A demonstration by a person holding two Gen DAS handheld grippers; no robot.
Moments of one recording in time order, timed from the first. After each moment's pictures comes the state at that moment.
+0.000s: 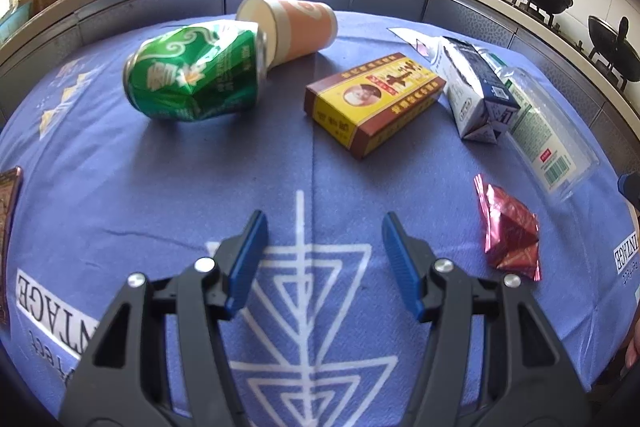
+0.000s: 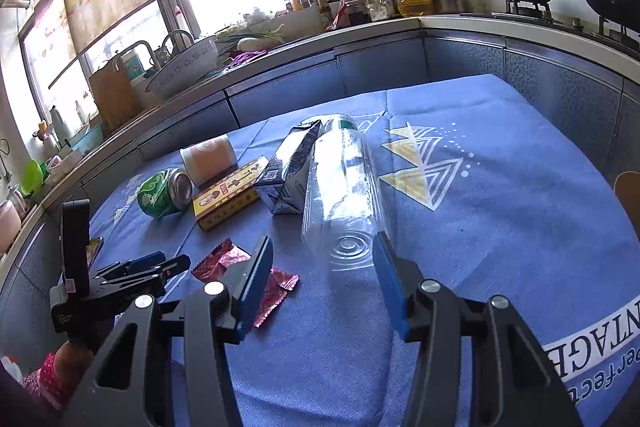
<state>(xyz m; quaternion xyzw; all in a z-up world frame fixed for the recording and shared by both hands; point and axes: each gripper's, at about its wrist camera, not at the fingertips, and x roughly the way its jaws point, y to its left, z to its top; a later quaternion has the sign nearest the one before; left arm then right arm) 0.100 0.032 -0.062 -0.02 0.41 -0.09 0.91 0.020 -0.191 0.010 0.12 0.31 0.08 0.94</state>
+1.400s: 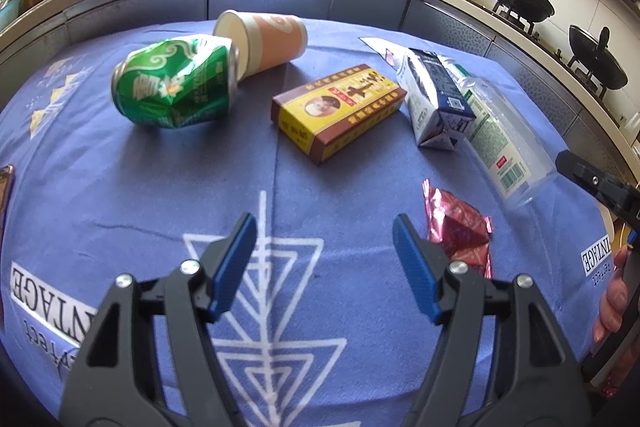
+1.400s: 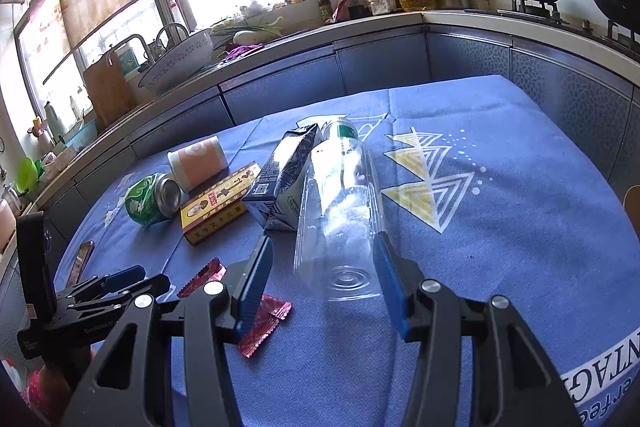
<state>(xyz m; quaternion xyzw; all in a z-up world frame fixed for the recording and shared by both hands) 0.088 0.020 -0.045 -0.05 0.40 -0.12 0.91 0.054 -0.189 0.009 0.11 0.32 0.08 0.94</state>
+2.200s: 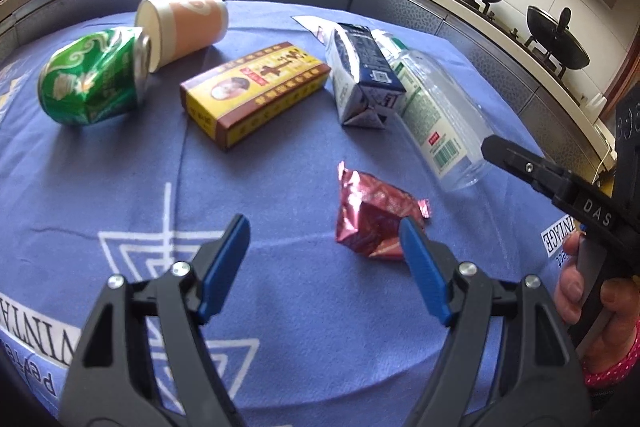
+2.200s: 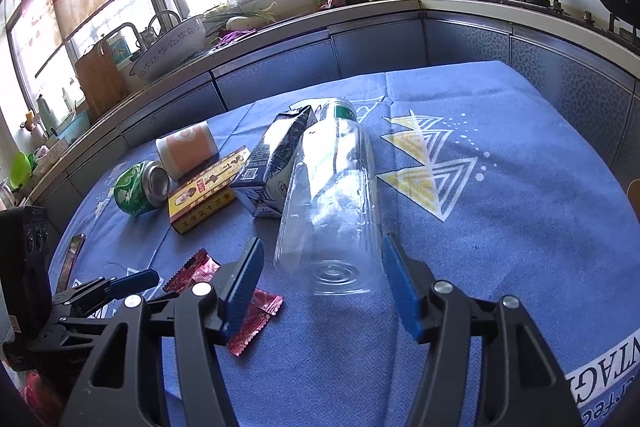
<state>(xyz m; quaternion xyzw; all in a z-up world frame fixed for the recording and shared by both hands) 0.089 -0.022 -0.049 -0.05 0.42 -0.21 0.88 0.065 -0.183 -0.004 0.11 0.35 0.07 0.93</state>
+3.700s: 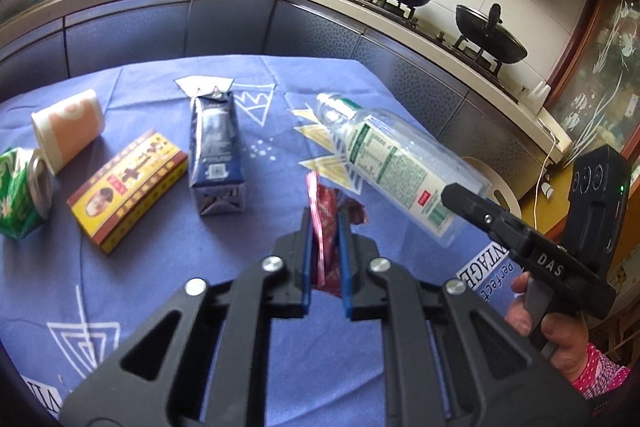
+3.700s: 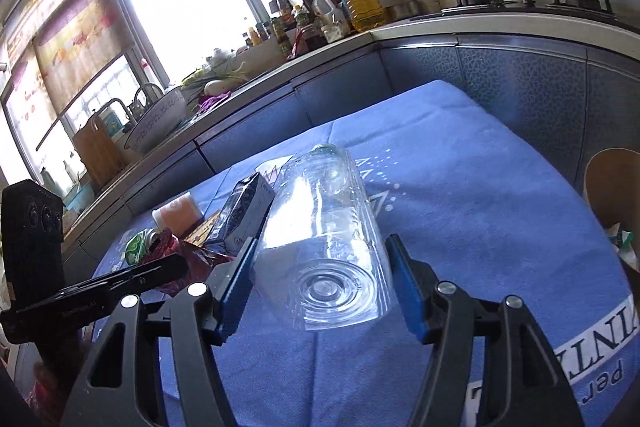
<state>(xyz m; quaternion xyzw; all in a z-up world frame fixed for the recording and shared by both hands) 0.100 -0.113 0.019 -0.04 0.38 -0.32 0.87 0.017 -0.278 0.022 0.20 0.26 0.04 0.94</state>
